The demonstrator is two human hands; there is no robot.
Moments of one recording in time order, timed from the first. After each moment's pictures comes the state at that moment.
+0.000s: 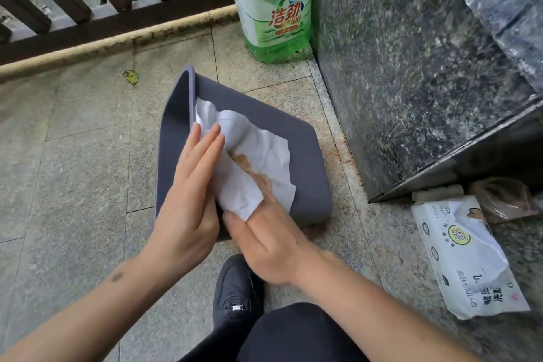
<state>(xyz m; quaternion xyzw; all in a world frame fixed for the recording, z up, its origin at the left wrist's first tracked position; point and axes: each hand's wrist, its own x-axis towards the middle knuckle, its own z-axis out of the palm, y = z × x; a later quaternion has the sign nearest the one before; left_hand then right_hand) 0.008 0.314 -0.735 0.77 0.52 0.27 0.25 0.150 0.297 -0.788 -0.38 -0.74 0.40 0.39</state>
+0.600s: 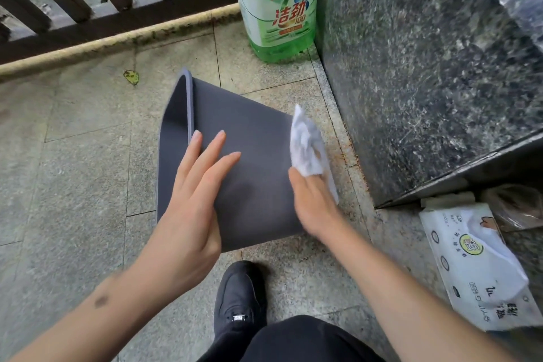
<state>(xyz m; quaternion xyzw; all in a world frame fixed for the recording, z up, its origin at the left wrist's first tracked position) -0.001 0.316 -0.737 0.82 0.51 0.18 0.19 0.195 0.343 -0.850 -0.66 -0.48 0.47 0.33</state>
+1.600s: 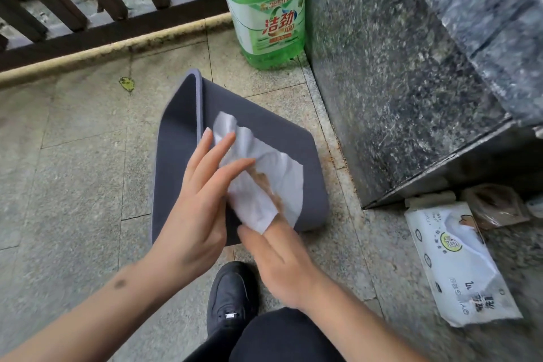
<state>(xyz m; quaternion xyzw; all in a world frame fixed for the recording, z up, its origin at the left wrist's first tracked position) 0.031 0.317 -0.721 0.81 0.49 0.21 0.24 0.167 0.277 -0.786 -0.41 -0.57 0.54 0.46</state>
